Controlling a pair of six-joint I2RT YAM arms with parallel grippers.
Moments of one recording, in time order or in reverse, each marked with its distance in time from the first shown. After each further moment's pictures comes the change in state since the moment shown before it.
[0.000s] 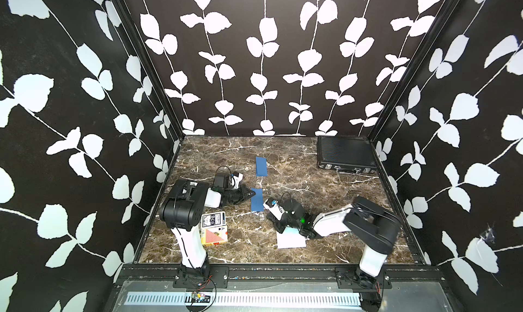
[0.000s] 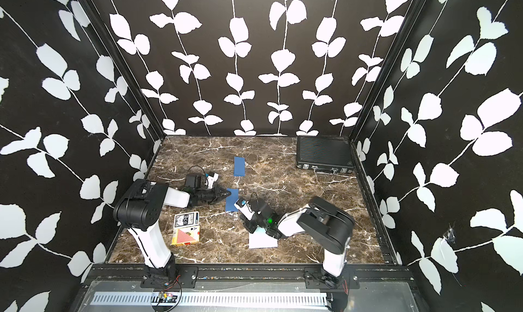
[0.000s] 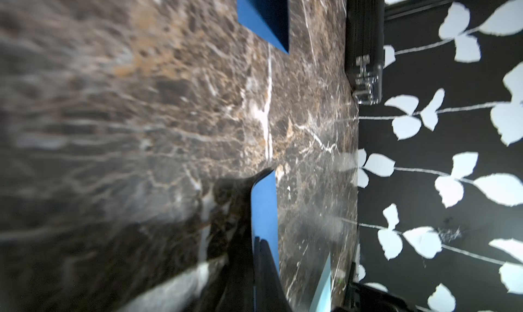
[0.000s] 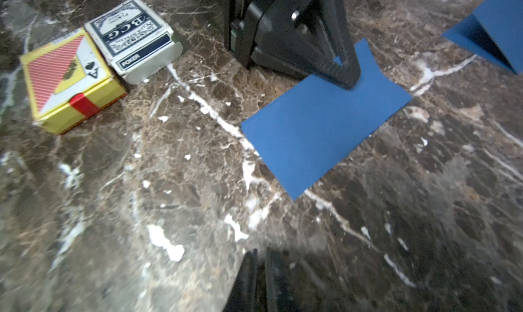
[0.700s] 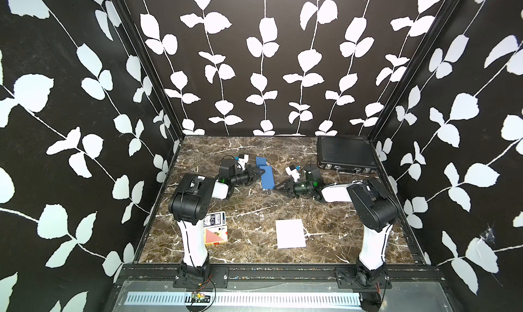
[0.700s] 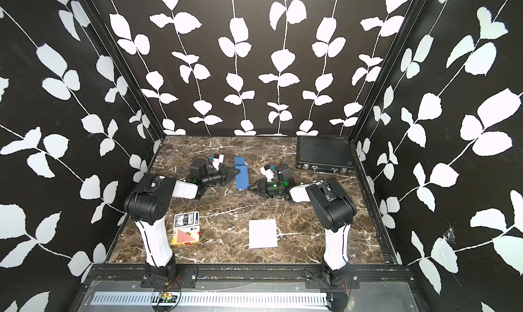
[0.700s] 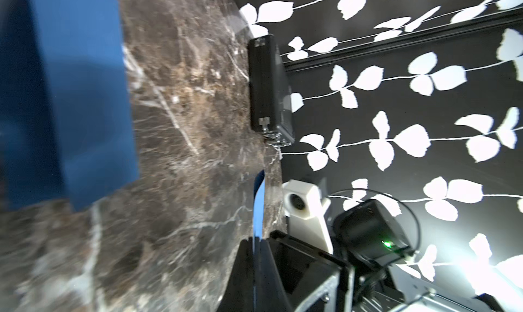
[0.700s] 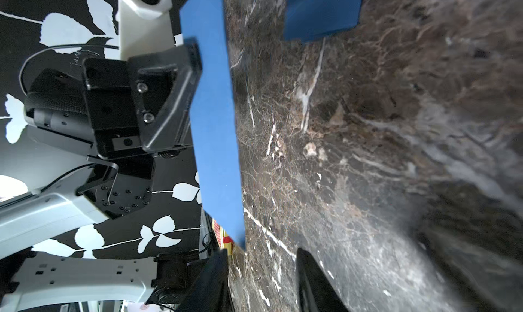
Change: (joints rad) left arm -0.074 0.095 0.212 0.363 0.074 -0.403; right arm -0.452 0.198 0.292 -0.051 -0.701 0.834
